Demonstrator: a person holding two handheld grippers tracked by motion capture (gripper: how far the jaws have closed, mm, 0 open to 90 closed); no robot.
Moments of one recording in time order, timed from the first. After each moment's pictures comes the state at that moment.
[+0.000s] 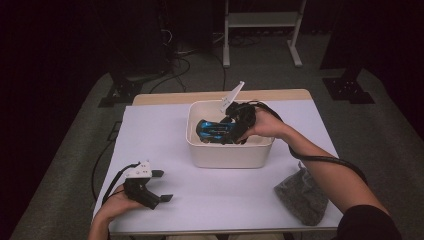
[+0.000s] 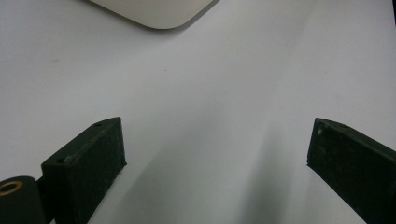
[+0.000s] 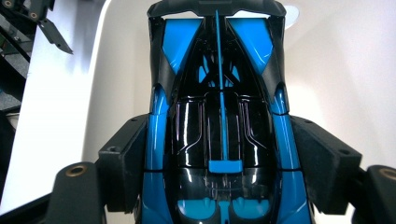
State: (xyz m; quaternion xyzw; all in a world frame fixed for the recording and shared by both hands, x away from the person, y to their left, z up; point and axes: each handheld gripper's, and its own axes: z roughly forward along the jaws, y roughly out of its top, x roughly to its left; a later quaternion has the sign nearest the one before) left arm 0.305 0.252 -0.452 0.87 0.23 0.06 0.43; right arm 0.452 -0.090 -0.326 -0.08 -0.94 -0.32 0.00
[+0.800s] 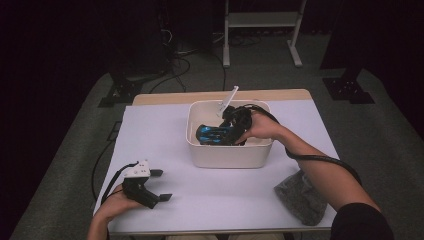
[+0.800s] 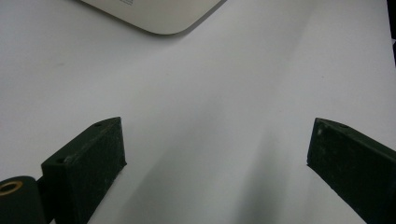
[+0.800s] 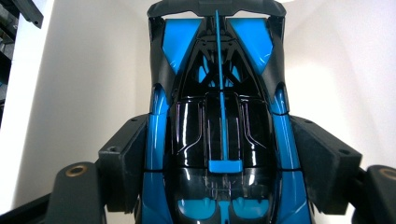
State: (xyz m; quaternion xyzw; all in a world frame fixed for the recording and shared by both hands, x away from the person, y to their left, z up) left arm 0.304 0.254 -0.450 0.86 0.23 0.06 0.44; right arm 0.460 -0.081 -0.345 -0.08 -0.95 -0.30 0.02
